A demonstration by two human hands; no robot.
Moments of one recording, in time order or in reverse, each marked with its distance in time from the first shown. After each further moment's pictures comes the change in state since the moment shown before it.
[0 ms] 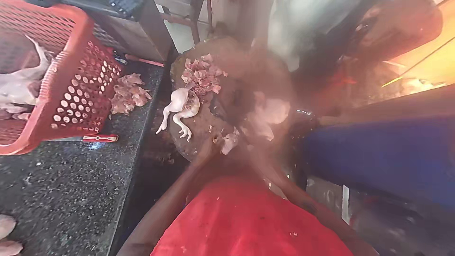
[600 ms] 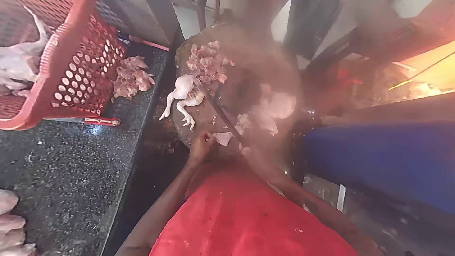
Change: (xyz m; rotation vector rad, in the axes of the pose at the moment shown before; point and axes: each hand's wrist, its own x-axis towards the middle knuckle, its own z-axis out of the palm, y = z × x) left_hand -0.039 -0.037 -0.003 0.030 0.209 -0.176; right_hand -0.020 -0.043 0.008 0.053 -0.056 -0.286
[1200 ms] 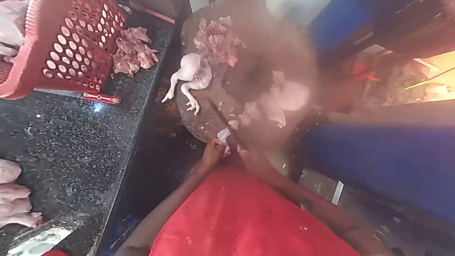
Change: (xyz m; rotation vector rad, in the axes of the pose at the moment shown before) left_hand -0.060 -0.021 0.050 -0.623 -0.181 -0.292; right_hand -0.014 0.027 0.044 0.018 -0.123 0.054
